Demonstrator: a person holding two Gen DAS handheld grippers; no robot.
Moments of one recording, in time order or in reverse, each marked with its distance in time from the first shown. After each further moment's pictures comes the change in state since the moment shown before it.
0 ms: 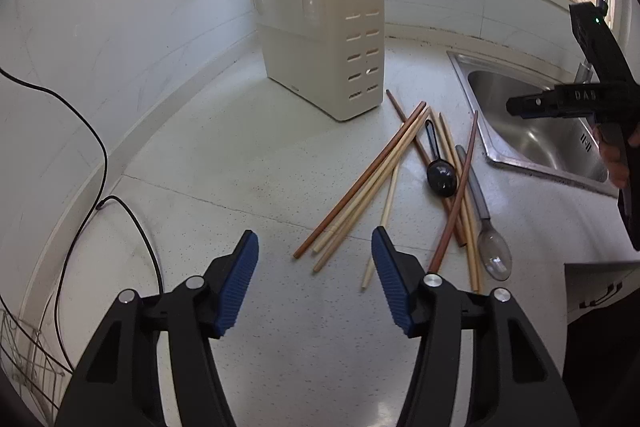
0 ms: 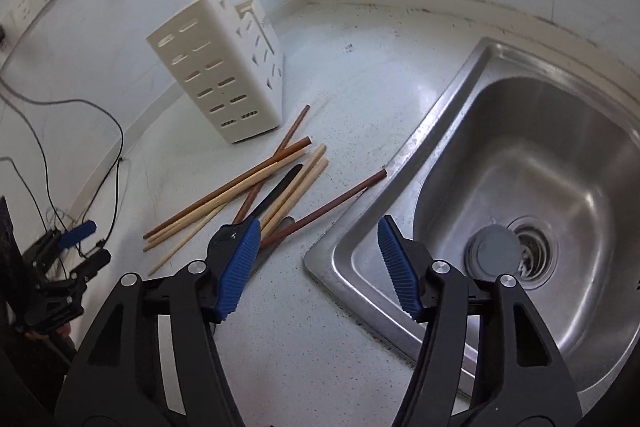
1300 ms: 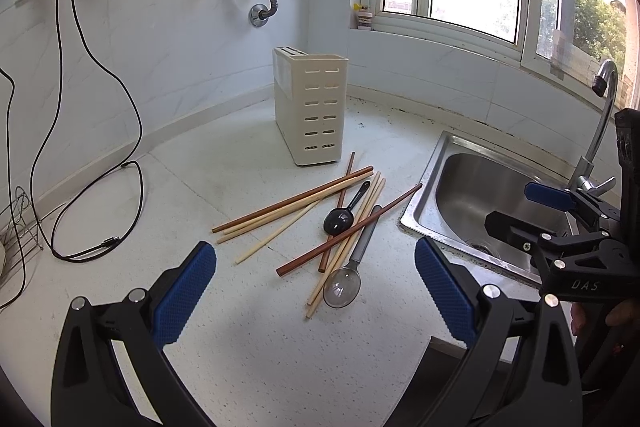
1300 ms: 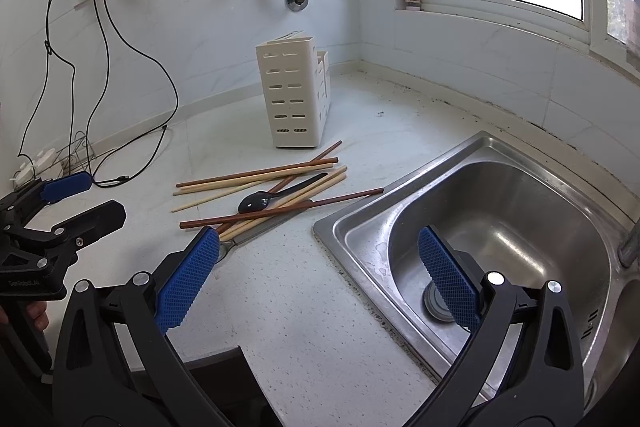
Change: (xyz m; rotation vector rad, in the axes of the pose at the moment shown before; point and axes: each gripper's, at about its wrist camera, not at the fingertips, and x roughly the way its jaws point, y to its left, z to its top) left arm -0.084 -0.131 -0.010 -0.319 -0.217 0.153; right arm -0.105 0.017 -0.079 -0.431 -0.265 0.008
